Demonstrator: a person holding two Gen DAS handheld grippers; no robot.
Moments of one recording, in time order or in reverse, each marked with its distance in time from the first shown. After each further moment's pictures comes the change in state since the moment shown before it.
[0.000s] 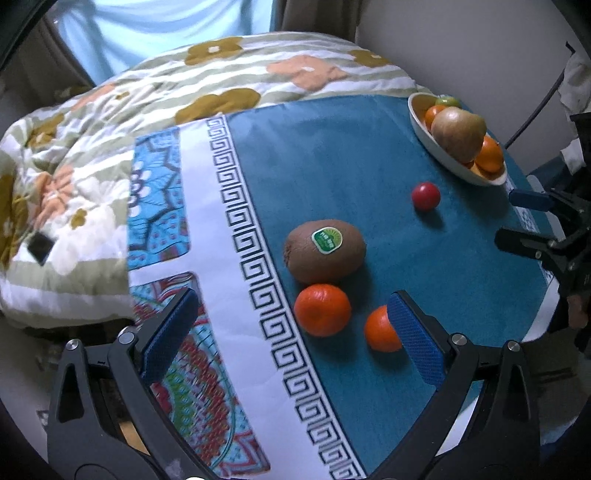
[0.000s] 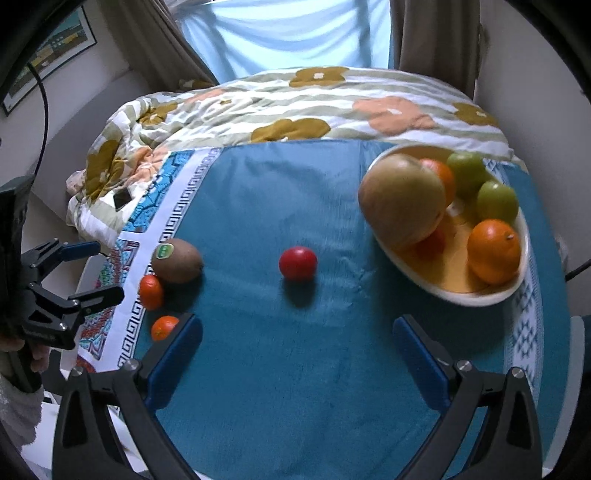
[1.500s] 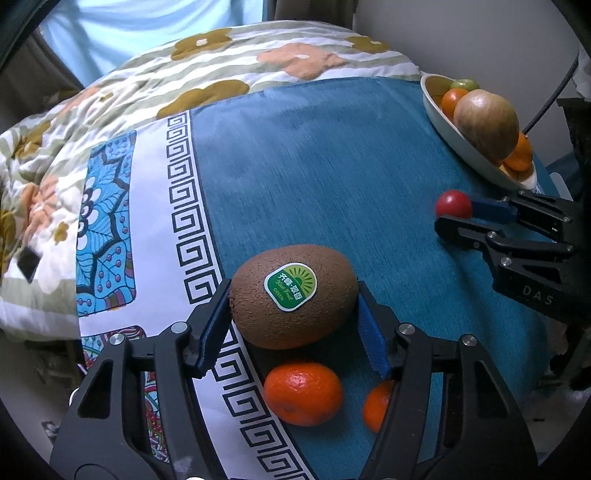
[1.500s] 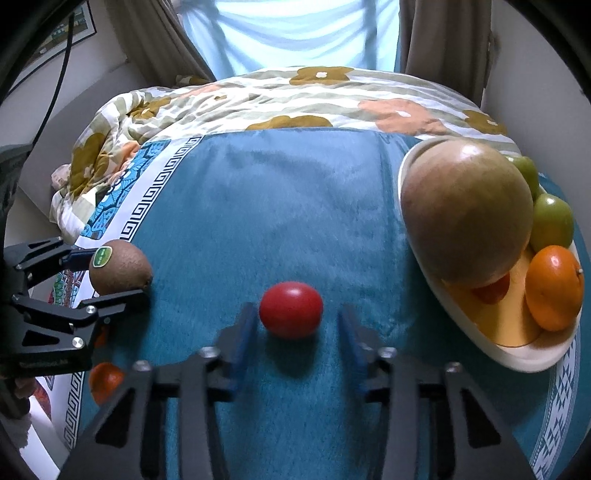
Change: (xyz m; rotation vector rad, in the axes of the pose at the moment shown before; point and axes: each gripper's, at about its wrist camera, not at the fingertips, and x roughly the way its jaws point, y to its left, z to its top) left arm 0.059 -0.016 0.026 0.026 0.022 0.018; right arm 0.069 0.004 0.017 -0.047 -0.040 -0.016
